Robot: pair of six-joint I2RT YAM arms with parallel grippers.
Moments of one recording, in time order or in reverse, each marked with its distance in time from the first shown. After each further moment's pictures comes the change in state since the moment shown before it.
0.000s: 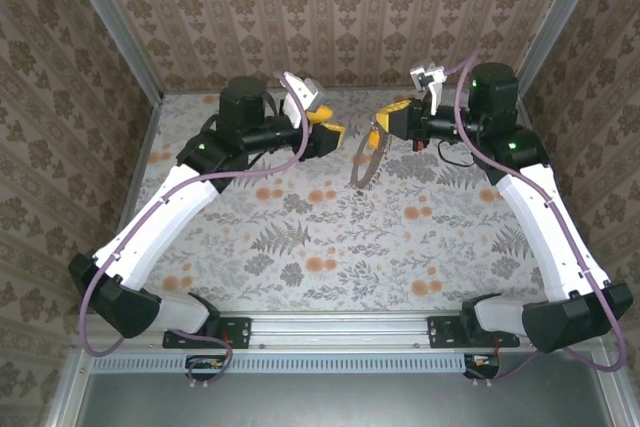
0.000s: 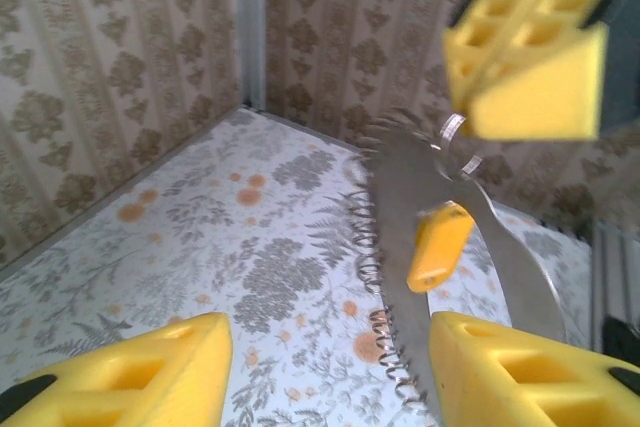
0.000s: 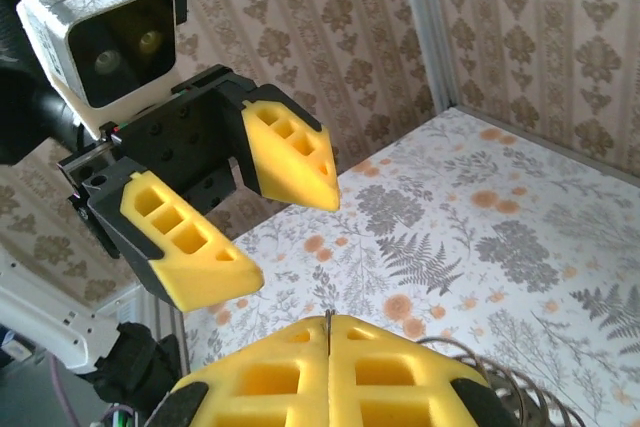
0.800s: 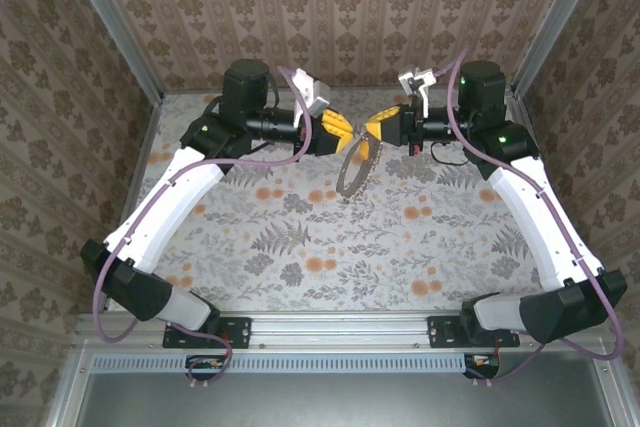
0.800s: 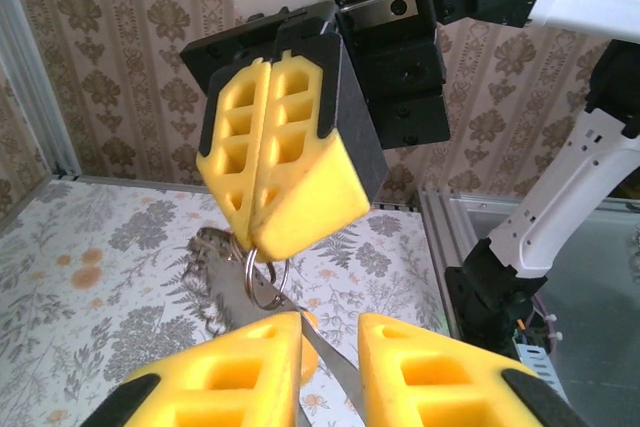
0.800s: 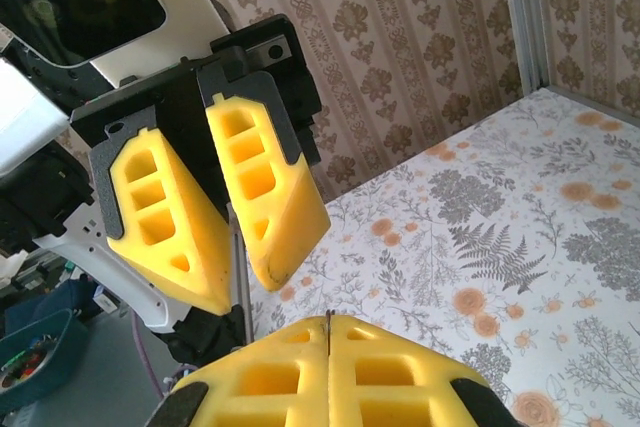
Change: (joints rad) left arm 0.035 0.109 0.135 -0.061 0.442 0.132; right arm 0.034 0.046 0.009 -0.006 -0.137 0.001
